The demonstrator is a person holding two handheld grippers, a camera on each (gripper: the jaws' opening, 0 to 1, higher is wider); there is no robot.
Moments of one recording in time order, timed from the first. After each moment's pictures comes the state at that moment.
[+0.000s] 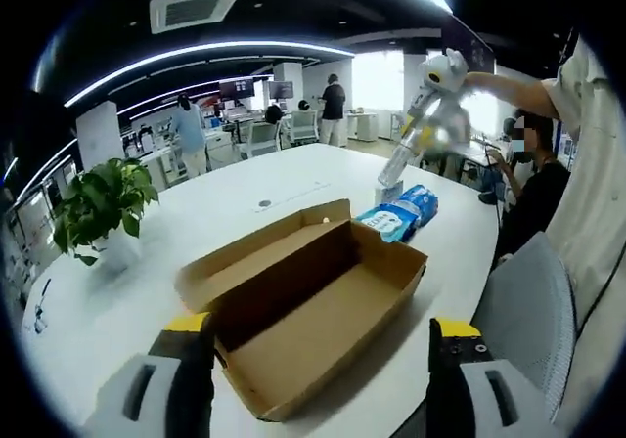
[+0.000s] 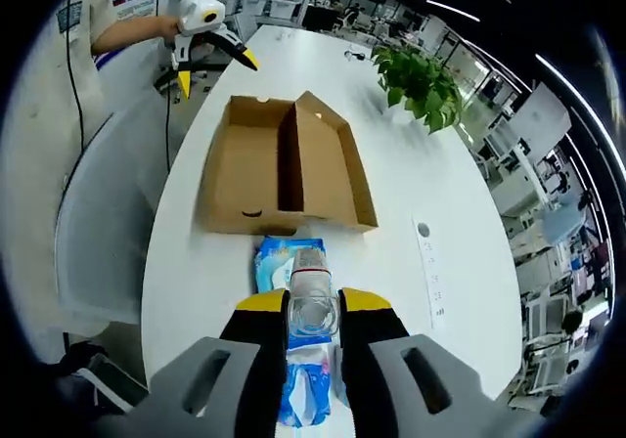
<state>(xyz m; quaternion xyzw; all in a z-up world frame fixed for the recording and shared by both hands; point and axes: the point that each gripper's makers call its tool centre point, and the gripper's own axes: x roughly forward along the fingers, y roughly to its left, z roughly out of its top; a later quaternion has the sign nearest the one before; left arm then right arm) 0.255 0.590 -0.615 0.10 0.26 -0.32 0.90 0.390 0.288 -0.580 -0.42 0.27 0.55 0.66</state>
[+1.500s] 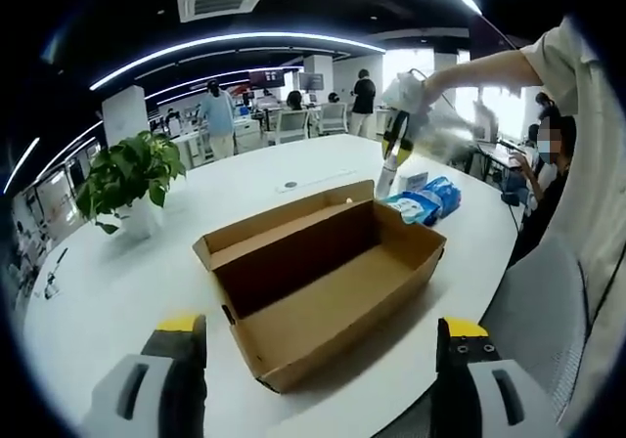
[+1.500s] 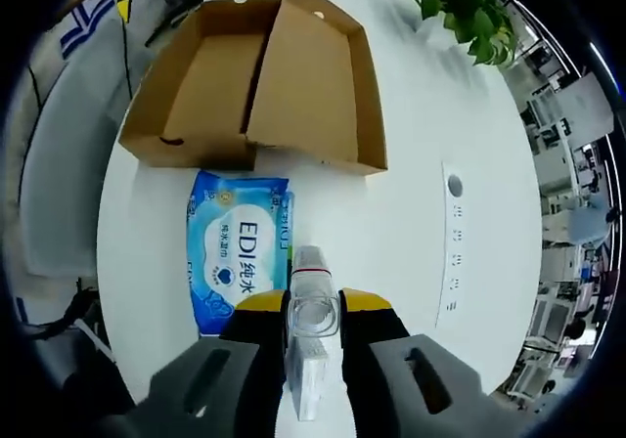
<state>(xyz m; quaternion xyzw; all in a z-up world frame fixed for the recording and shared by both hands) 0.242 0.614 -0.637 0.09 0.28 -0.26 0.92 0.476 0.306 -0.680 -0.51 0.38 0.53 0.56</state>
